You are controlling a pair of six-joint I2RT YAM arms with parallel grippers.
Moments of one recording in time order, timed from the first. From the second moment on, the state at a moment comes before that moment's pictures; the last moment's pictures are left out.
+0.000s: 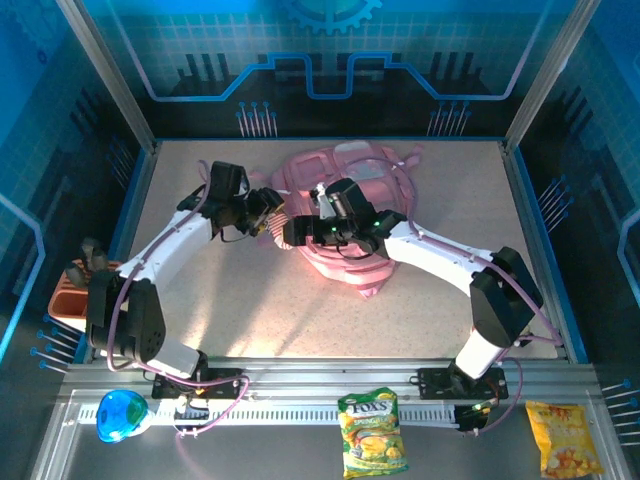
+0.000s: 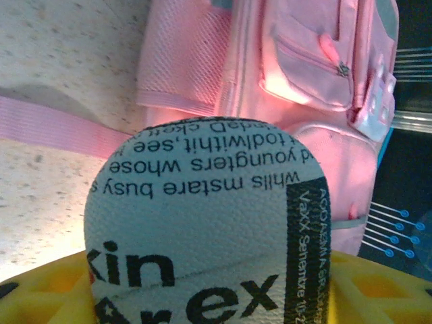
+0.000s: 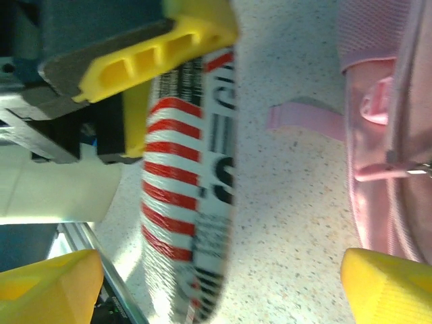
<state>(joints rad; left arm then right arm) -0.22 1.51 1.14 -0.48 0.37 -1.05 0.74 1.67 1.25 -0.23 -0.34 0.64</state>
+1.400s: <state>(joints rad) -0.50 1.68 1.44 -0.51 0.30 -0.31 0.31 1.24 0.97 -0.25 -0.21 0.63</state>
